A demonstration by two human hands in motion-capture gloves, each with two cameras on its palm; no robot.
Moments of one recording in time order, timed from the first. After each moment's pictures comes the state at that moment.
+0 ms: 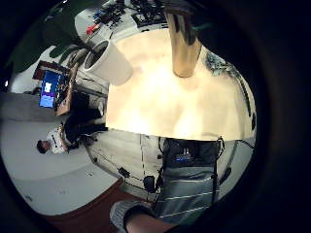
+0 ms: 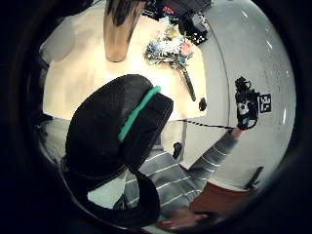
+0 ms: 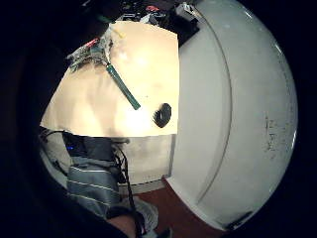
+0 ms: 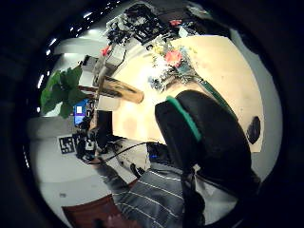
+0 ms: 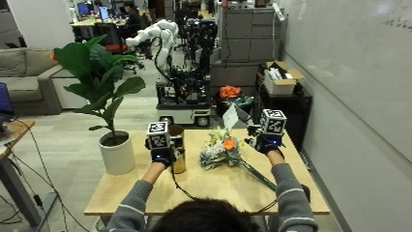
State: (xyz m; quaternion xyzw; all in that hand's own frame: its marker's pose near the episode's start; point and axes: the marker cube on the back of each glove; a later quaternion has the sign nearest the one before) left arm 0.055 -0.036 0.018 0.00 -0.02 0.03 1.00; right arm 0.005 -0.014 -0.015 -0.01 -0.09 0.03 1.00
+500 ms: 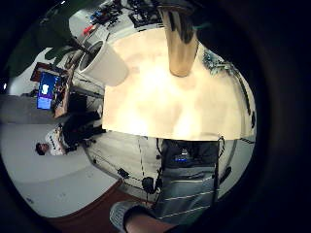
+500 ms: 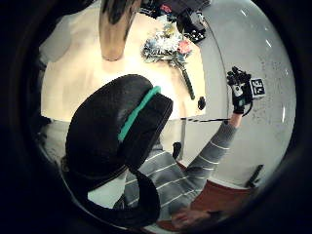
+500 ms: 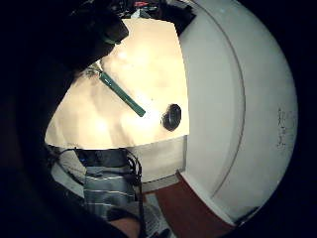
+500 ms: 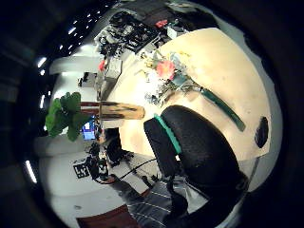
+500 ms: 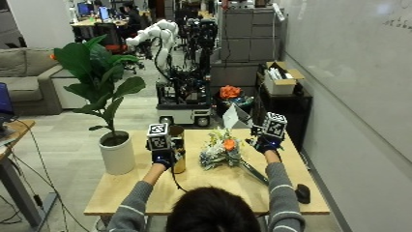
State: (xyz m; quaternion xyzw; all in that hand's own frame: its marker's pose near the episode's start) left arm 0.054 -0.054 0.036 0.00 -0.01 0.04 1.00; right arm 0.028 -0.072 0.033 -0.03 -0.13 0.10 0.99
